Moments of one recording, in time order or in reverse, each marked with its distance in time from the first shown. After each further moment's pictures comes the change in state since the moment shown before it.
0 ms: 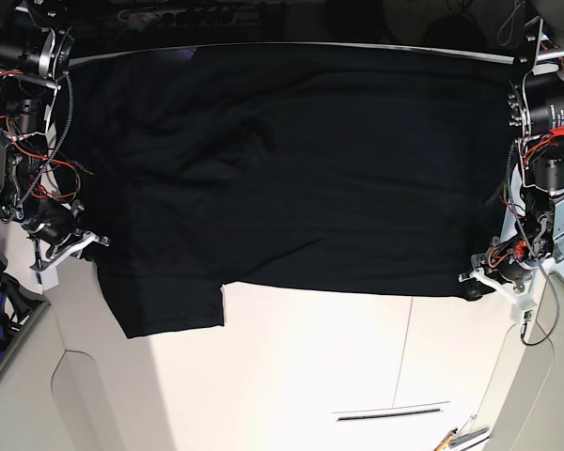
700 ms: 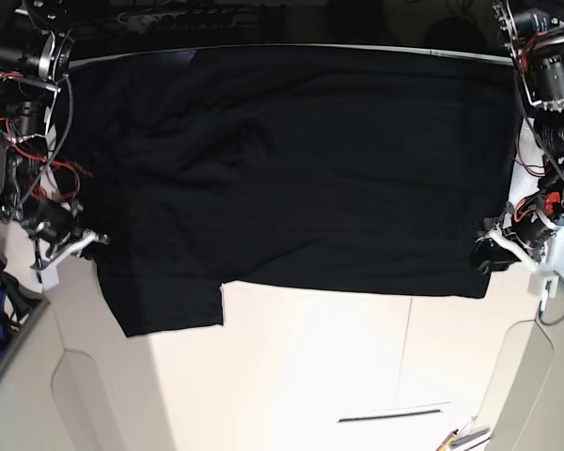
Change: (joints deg) left arm 19.8 -0.2 -13.2 36.0 -13.8 -4.2 17.3; right arm 0.1 0.0 0.0 0.0 -1.7 0.2 0.0
